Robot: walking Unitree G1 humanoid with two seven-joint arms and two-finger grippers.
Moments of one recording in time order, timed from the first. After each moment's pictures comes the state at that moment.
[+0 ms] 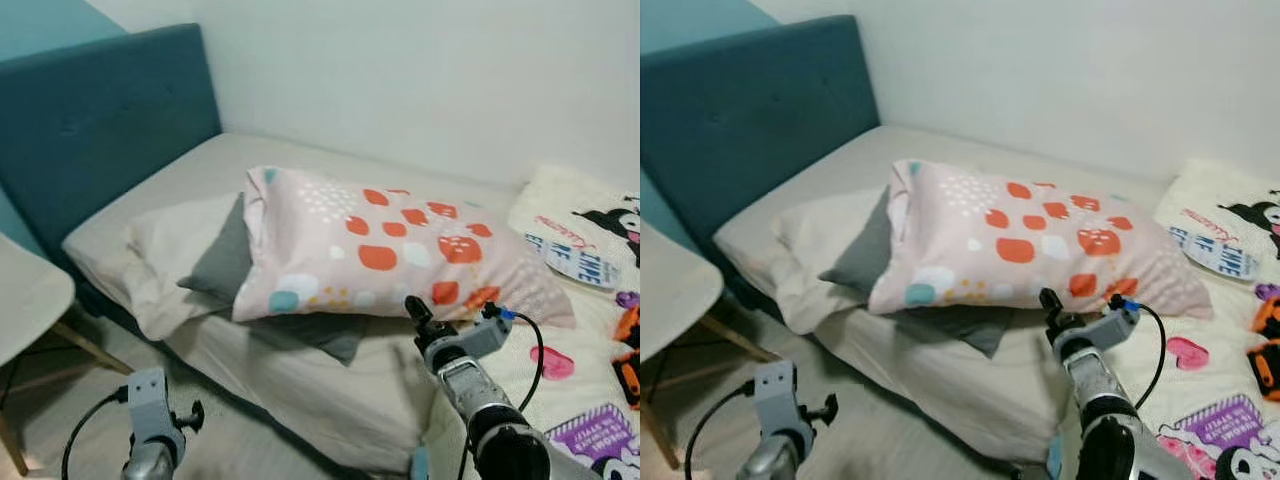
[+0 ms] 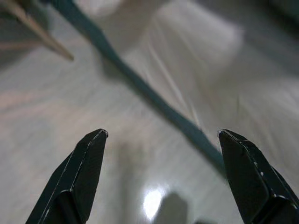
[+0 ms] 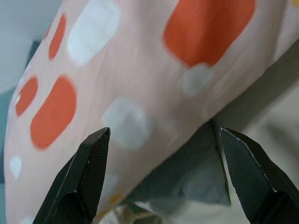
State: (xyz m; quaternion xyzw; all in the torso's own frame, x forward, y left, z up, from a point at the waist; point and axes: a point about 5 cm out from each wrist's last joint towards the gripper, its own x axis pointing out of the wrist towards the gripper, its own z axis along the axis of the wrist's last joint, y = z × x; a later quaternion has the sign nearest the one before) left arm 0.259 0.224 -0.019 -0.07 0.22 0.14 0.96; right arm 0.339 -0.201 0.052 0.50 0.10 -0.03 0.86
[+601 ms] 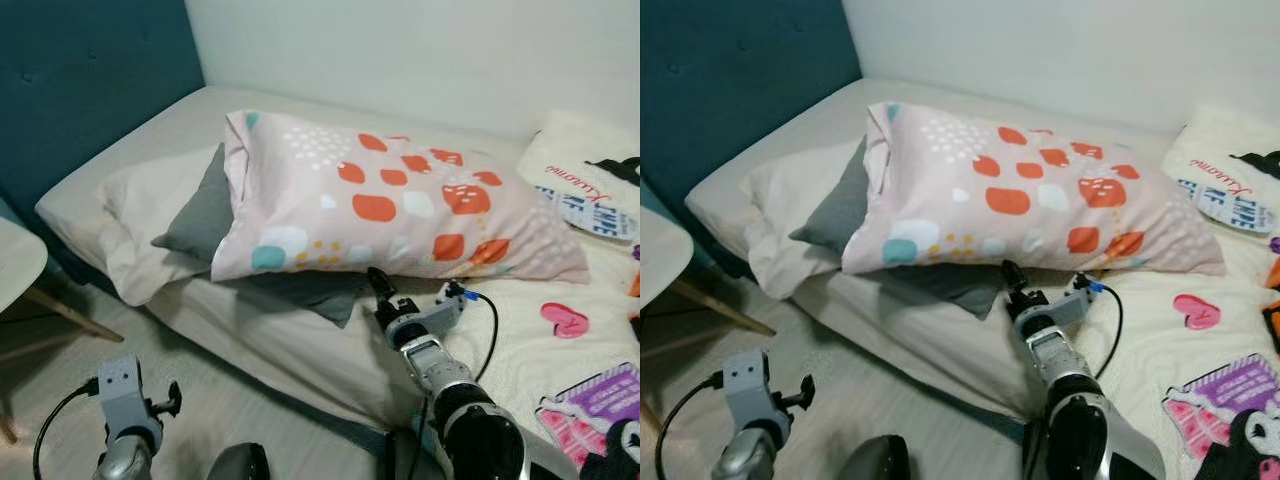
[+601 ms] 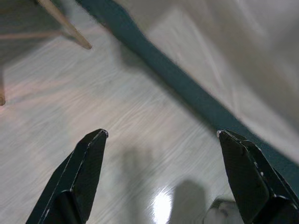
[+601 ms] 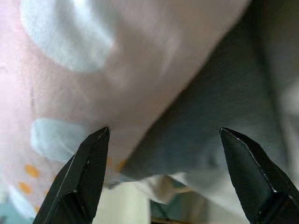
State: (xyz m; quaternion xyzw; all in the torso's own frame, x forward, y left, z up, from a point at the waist) left arm 0.242 0.249 -0.016 -0.06 0.18 0.16 0.97; right arm 0.362 -0.140 0.084 0.59 0.06 0.10 0.80
